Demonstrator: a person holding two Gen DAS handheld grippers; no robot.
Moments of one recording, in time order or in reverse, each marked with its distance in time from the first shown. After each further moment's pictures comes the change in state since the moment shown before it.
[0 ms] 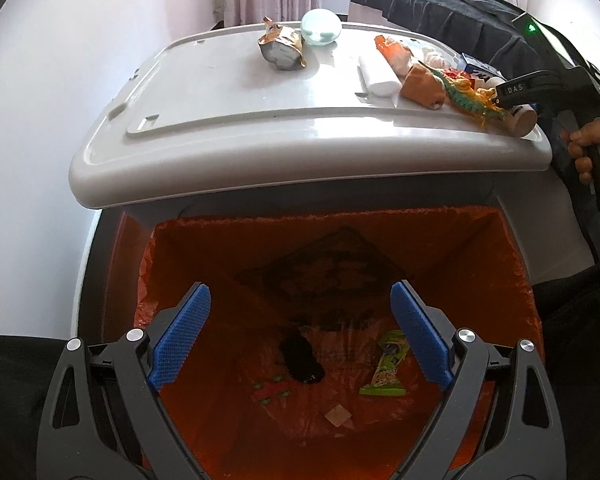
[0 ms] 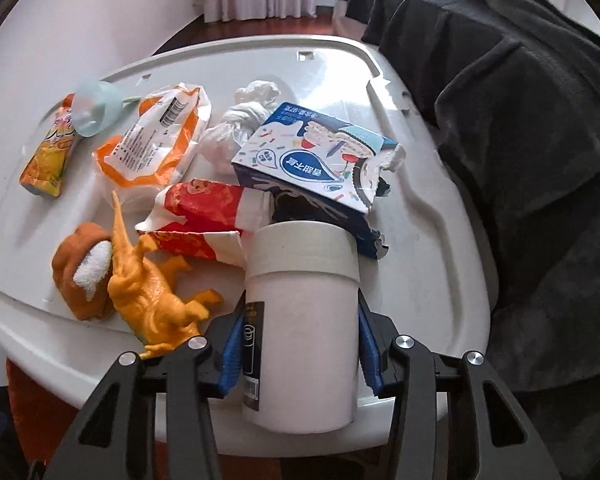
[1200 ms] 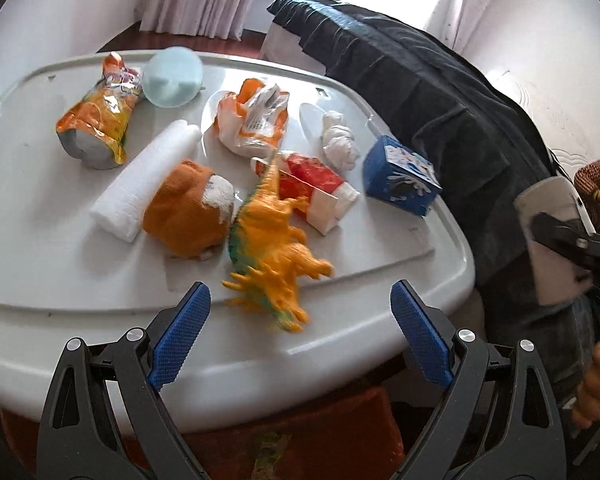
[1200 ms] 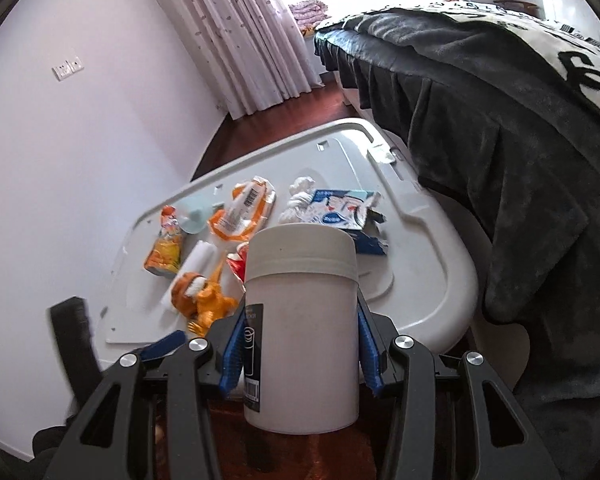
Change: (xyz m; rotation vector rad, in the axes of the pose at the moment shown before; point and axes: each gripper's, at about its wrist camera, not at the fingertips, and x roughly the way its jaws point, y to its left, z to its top) left arm 0.073 -0.057 0.148 -0.048 -0.066 -0.429; right arm -0.120 -0.039 -0.047 0.261 -0.275 0.329
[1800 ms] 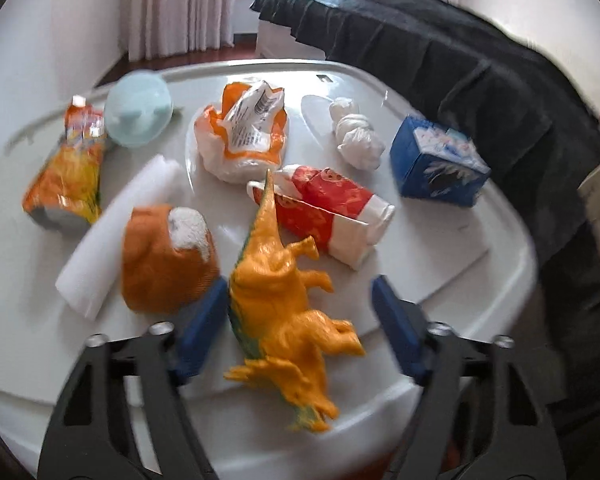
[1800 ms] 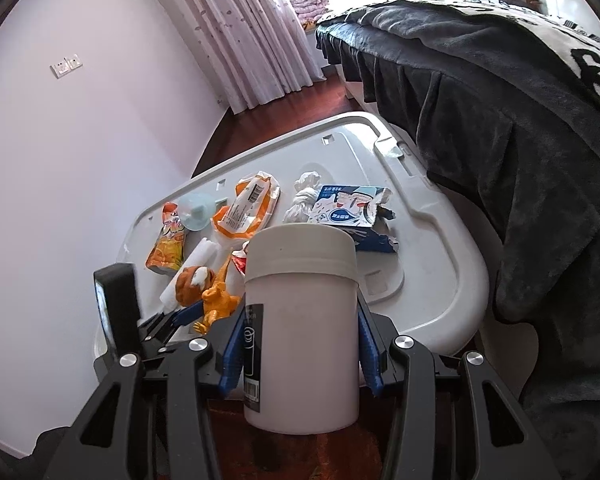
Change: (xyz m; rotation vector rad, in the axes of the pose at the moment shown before) left arm 0.049 -0.019 0.024 0.233 0.032 0.183; right arm 0.011 0.006 0.003 0.004 0.031 0.001
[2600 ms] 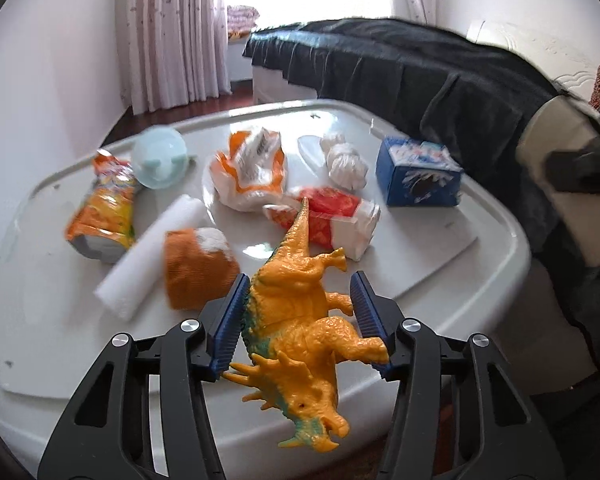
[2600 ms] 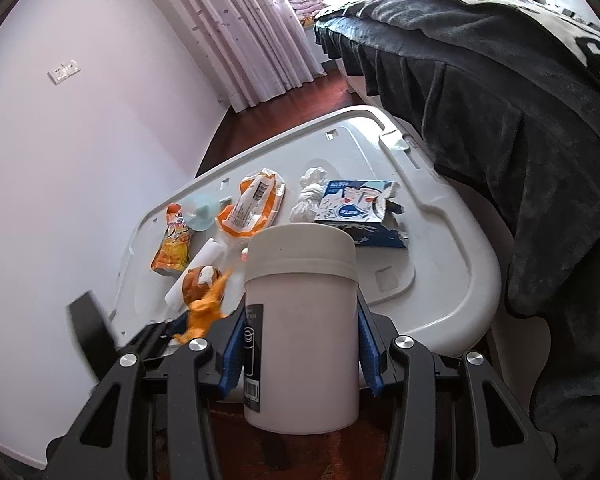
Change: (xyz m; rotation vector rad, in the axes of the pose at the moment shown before) left arm -0.049 -0.006 -0.022 0.072 -0.174 0.029; right arm 0.006 0.000 0.002 0.022 0.015 0.026
